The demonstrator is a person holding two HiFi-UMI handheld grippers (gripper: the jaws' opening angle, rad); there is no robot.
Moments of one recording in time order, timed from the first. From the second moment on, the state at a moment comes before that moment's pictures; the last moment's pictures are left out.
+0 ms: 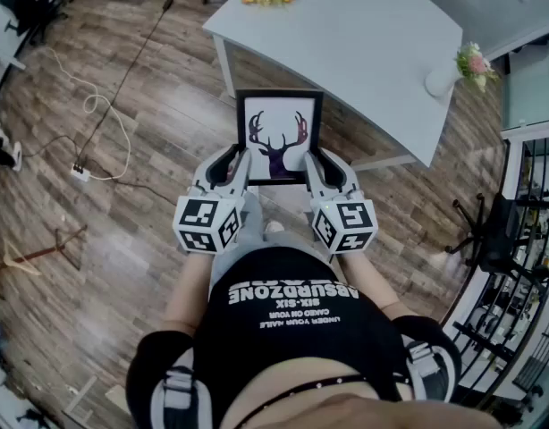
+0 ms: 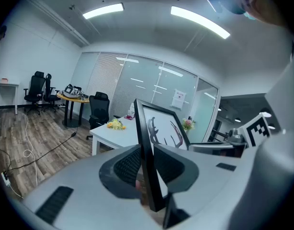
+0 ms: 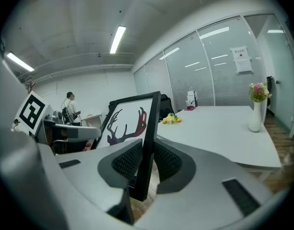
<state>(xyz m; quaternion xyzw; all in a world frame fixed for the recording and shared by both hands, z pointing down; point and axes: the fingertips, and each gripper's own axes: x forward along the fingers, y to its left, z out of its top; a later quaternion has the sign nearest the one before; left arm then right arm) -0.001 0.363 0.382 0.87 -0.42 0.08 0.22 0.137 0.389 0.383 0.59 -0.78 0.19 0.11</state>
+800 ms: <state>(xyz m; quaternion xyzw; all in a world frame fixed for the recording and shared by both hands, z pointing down) -0.043 0.231 0.370 0.89 -0.41 0.05 0.21 0.094 0.258 0.378 0.60 -0.78 0.18 0.10</state>
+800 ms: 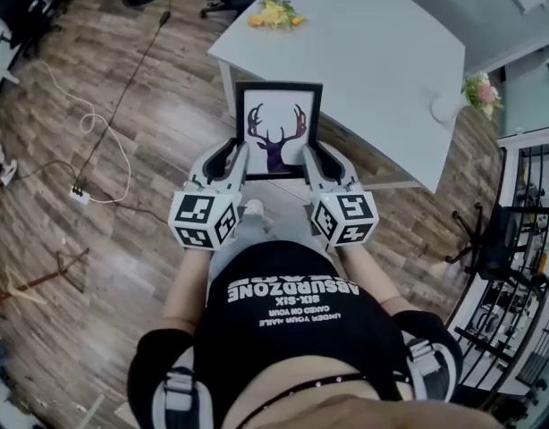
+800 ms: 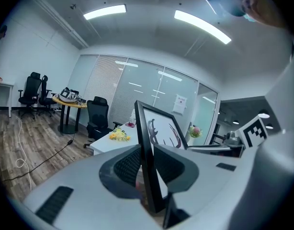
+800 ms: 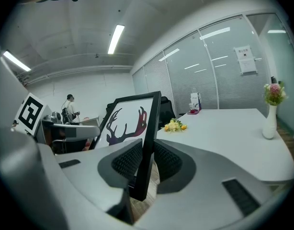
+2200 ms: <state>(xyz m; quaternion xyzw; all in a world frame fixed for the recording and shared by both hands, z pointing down) -0.033 0.030 0.395 0.88 -0.40 0.08 0.24 0.106 0.048 0.406 0.58 -0.78 0.21 0.12</state>
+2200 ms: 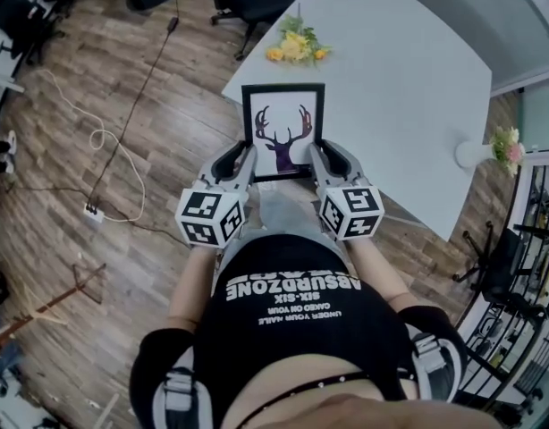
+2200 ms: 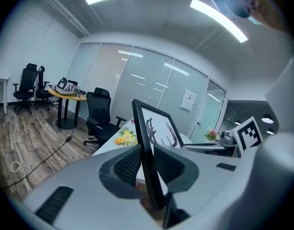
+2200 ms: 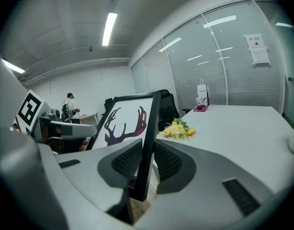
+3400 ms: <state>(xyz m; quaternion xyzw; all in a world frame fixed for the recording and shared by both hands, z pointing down) -0.046 -0.127 0.466 0.82 -0.46 0.12 0.32 0.092 -0.132 0.470 0.51 -0.80 0.25 0.19</state>
